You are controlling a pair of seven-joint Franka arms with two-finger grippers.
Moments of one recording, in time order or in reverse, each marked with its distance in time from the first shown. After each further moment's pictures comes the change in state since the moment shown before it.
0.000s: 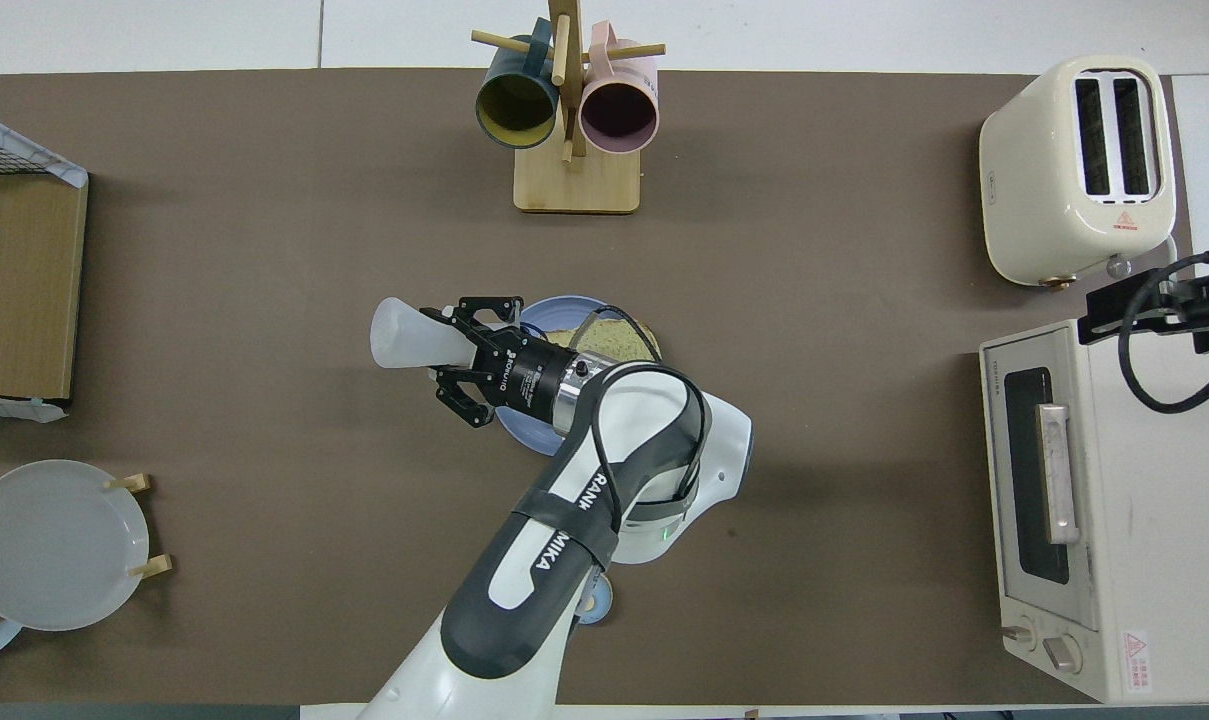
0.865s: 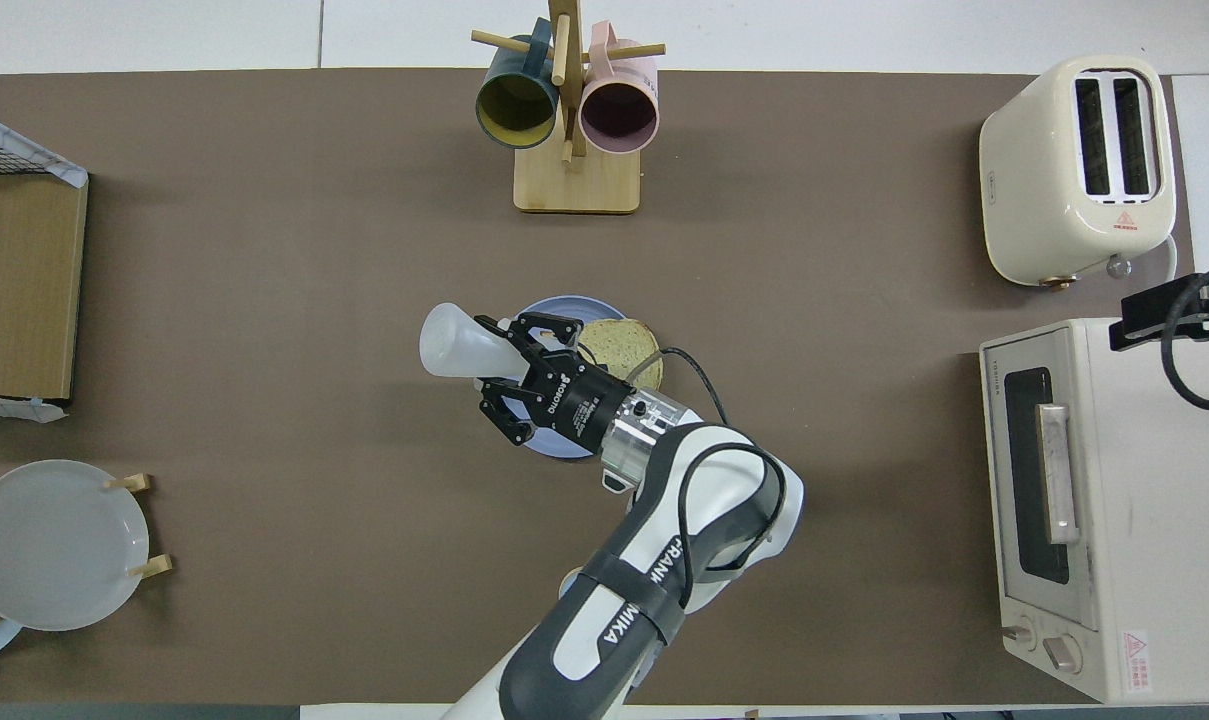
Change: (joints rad) left arm -0.074 -0.003 0.014 0.011 0.039 0.012 0.001; right arm -0.036 -0.006 0.000 0.002 0.000 -0.020 -0.016
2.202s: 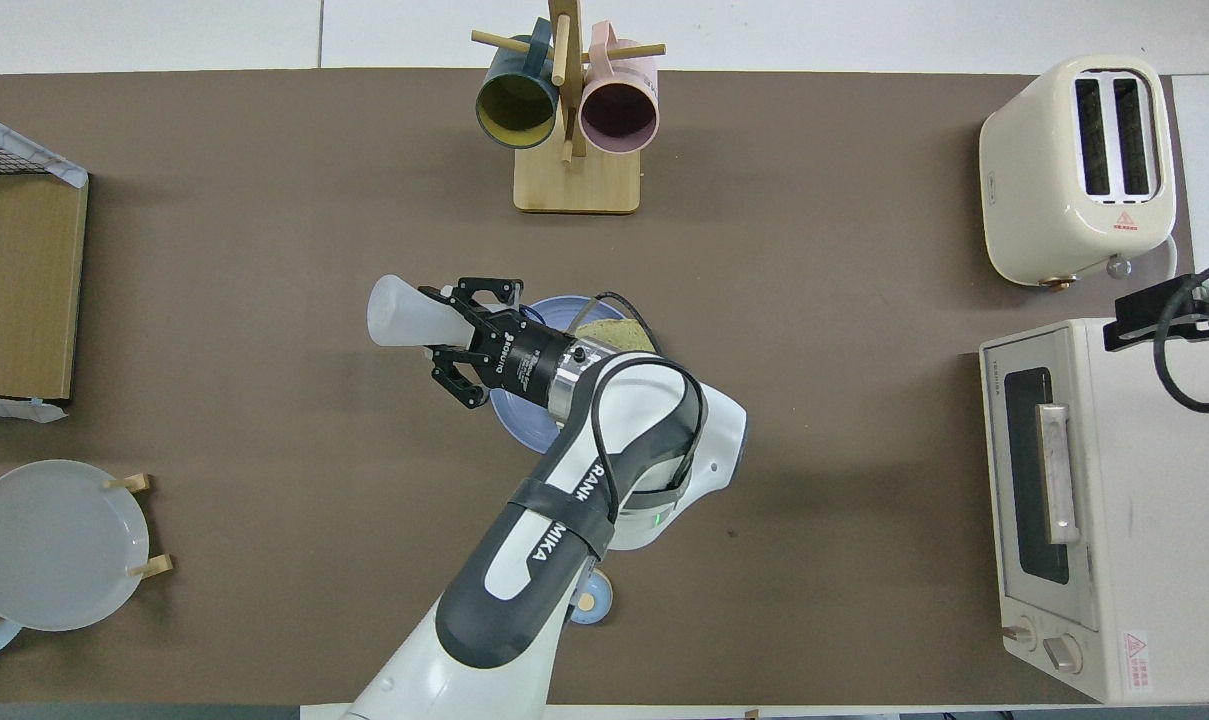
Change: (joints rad) left arm 0.103 0.002 0.004 0.001 -0.025 0.051 0.001; right arm -0.001 0.000 0.005 0.000 0.000 0.000 0.000
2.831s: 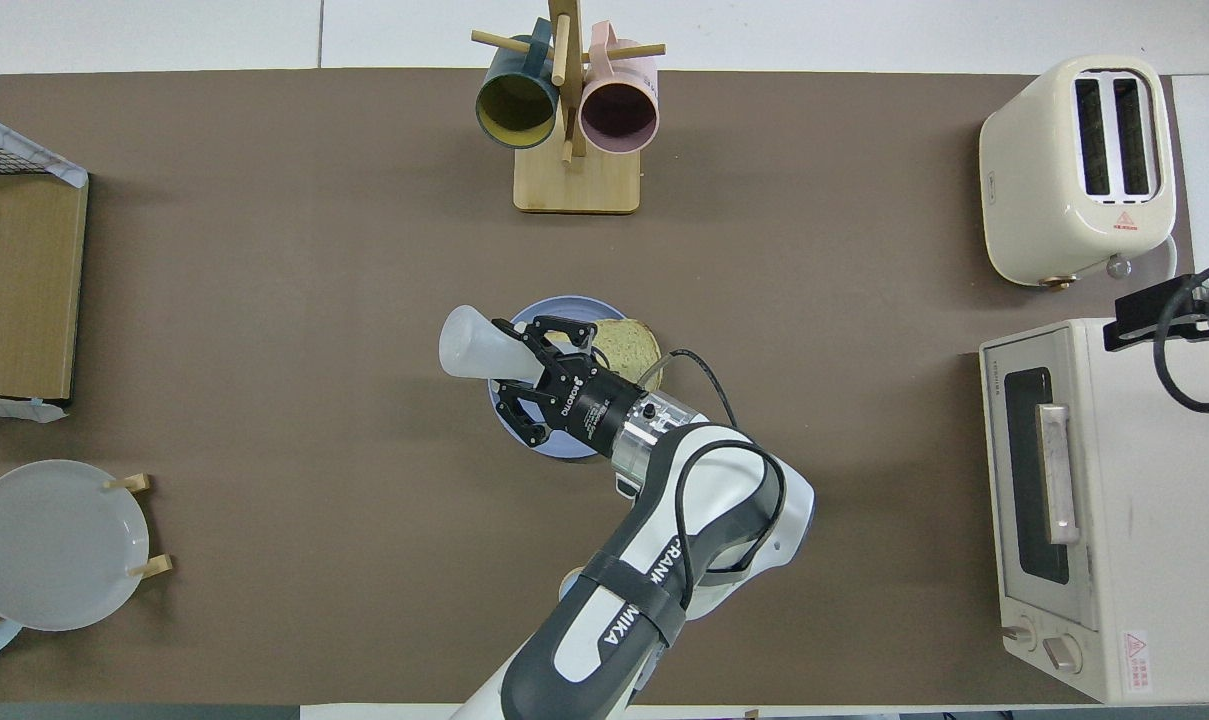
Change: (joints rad) left arm -0.129 0.000 -0.013 0.010 -0.021 -0.002 0.000; right arm 0.000 0.000 0.000 0.000 0.000 0.000 0.000
